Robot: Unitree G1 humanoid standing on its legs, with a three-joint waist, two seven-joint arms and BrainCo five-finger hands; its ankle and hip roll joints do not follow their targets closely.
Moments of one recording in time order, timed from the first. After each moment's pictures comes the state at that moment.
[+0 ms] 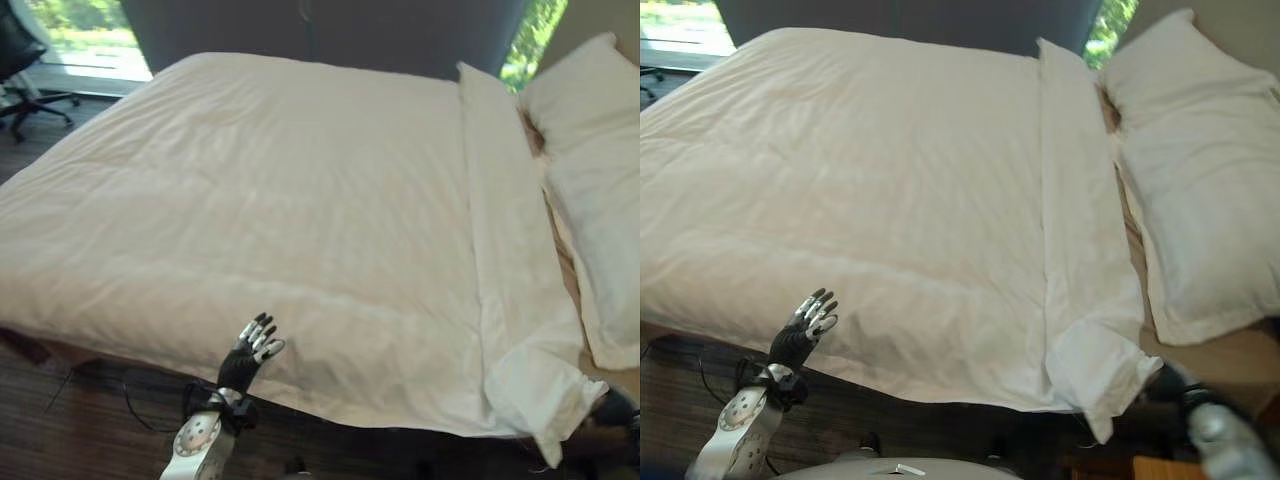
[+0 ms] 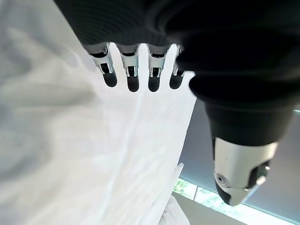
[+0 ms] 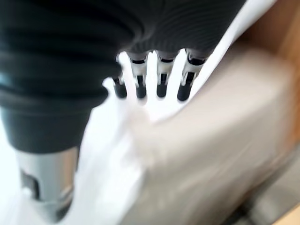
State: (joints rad) left arm 0.32 0.37 0.01 0.09 -0.55 -0.10 -0.14; right arm 0.59 -1.03 -0.41 0.12 -0.29 -0.02 0.20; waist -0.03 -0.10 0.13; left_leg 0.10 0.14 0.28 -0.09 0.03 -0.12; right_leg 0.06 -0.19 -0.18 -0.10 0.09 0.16
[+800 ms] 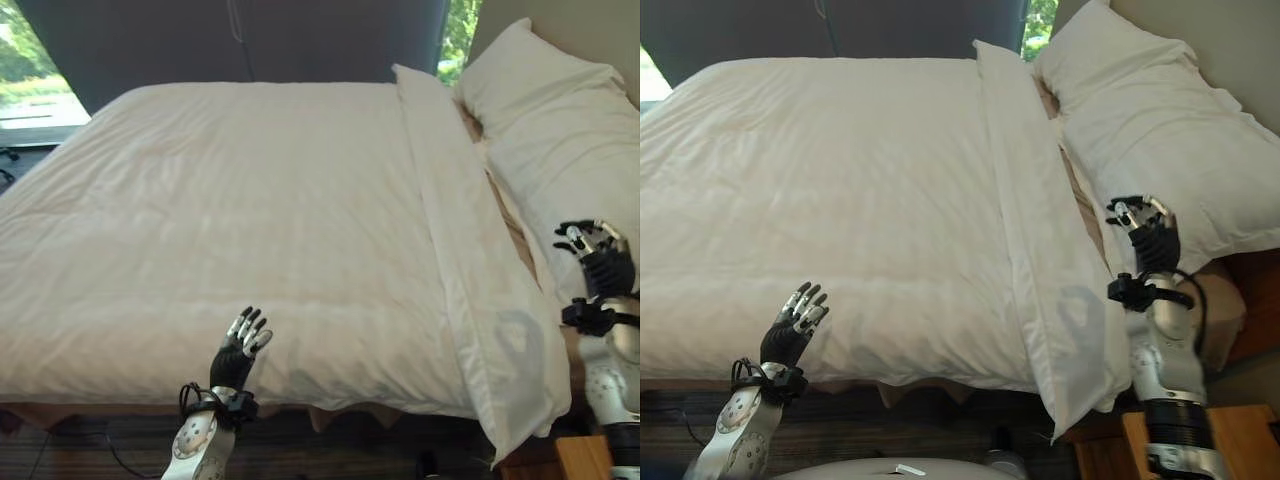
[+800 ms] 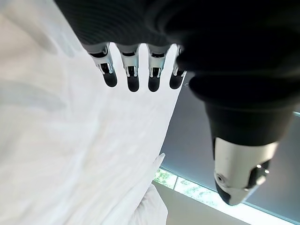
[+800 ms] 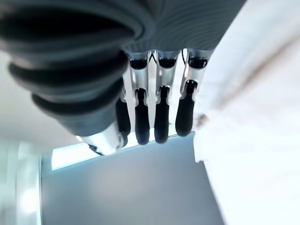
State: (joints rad) left arm 0.28 0.31 -0.02 0.06 -0.66 -0.11 -0.09; right arm -0.15 -0.32 -0.21 0.18 0.82 -0.20 -0.10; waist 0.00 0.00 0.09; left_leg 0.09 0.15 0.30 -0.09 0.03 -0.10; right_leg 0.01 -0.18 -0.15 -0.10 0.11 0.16
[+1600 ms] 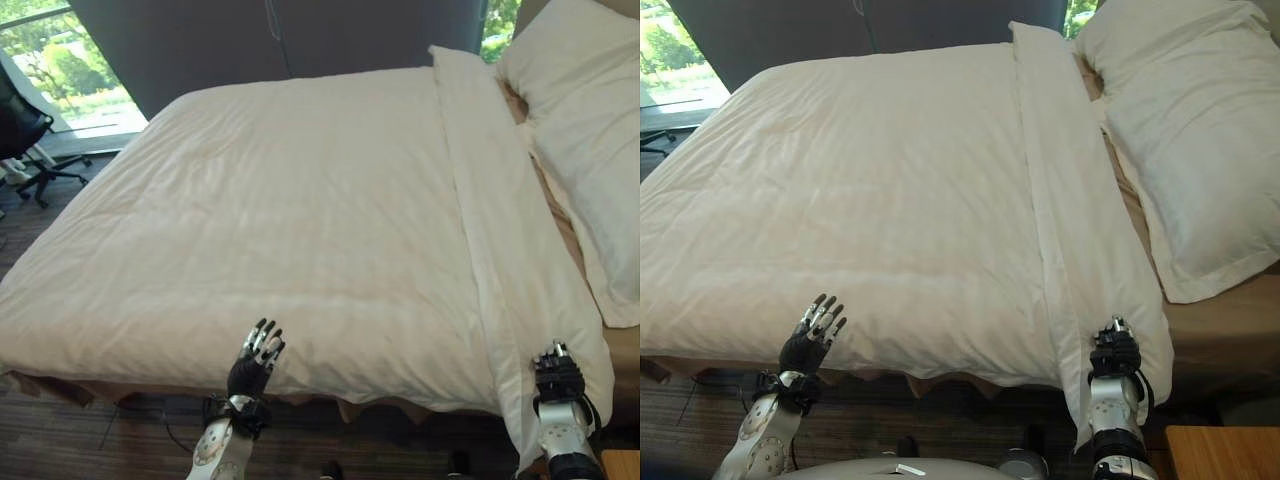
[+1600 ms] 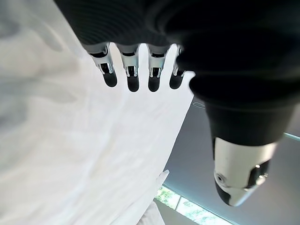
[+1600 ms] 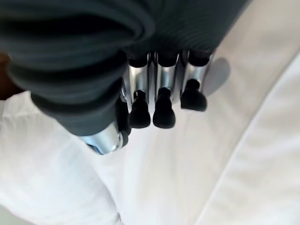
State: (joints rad) left arm 0.28 0.23 -0.03 0.13 -0.70 -0.10 -0.12; right arm -0.04 -0.20 -0.33 0.75 1.07 -0.18 -0.03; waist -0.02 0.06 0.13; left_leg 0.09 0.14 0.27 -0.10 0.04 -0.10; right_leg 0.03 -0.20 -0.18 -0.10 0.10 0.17
